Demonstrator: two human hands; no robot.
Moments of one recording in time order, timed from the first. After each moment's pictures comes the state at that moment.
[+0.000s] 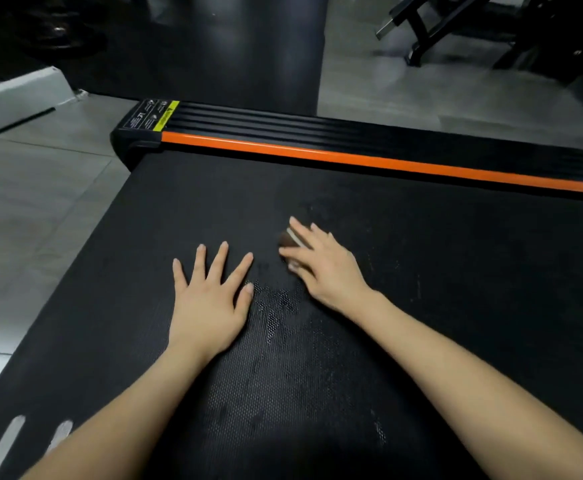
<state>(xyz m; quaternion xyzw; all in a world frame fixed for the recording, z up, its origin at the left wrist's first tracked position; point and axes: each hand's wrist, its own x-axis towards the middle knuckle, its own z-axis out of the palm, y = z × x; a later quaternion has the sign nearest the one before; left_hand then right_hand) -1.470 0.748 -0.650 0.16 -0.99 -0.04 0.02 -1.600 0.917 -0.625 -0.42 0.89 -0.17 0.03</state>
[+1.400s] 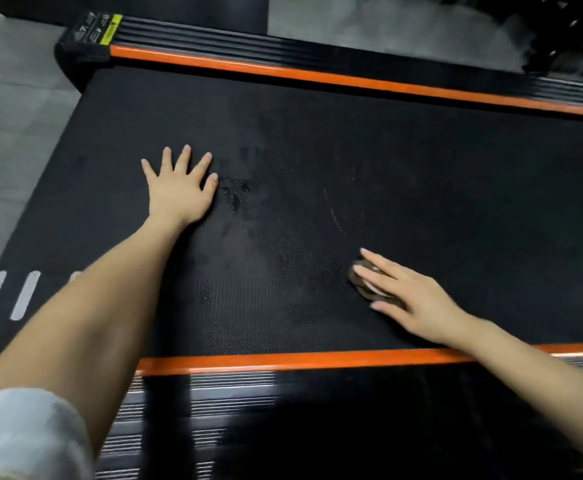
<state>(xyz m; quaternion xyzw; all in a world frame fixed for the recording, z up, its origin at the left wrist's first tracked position) -1.461 0.749 -0.639 0.16 -0.99 -0.06 -0.01 -1.417 1.156 -0.607 -0.38 0.91 -0.15 0.10</state>
